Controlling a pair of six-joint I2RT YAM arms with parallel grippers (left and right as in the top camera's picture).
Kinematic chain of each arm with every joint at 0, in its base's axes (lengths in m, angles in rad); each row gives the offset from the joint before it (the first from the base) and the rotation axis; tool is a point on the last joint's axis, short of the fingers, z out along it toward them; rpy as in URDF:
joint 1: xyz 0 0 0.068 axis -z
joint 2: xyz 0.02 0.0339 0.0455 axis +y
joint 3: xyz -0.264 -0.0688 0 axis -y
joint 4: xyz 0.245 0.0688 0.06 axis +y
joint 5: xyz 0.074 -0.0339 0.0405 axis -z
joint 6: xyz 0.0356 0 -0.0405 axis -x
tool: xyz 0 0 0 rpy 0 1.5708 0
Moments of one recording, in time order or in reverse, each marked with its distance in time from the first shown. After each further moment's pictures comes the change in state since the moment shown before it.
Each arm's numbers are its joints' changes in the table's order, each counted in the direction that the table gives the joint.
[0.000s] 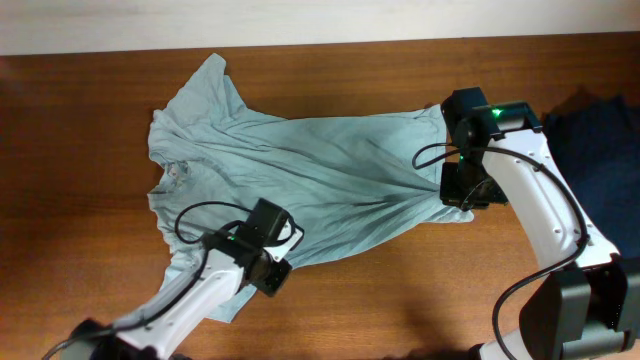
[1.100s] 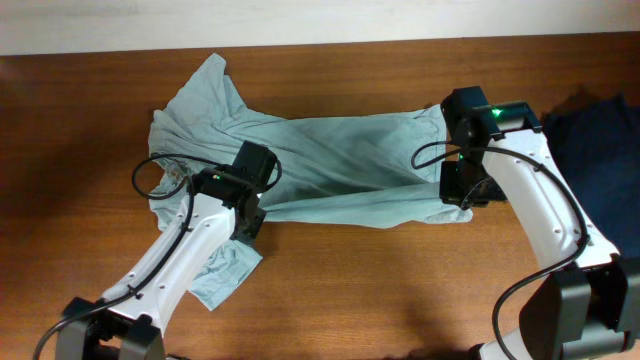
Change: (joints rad) left arm -0.132 0.128 0.411 0.352 -0.352 0.087; right arm 0.000 0.000 0.000 -0.029 -0.005 0.040
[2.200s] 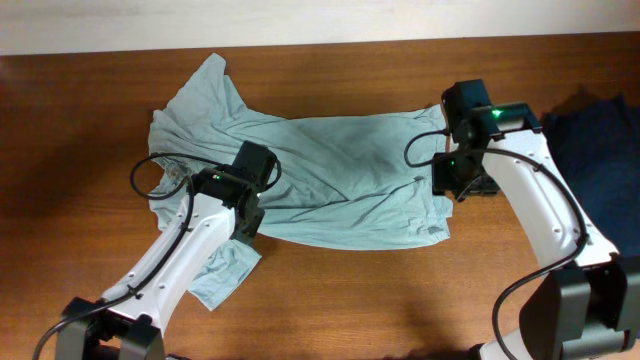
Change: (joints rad) left arm -0.001 0.000 0.000 -0.001 -0.026 0.000; right arm 0.001 0.002 -0.019 -0.126 -0.070 0.105
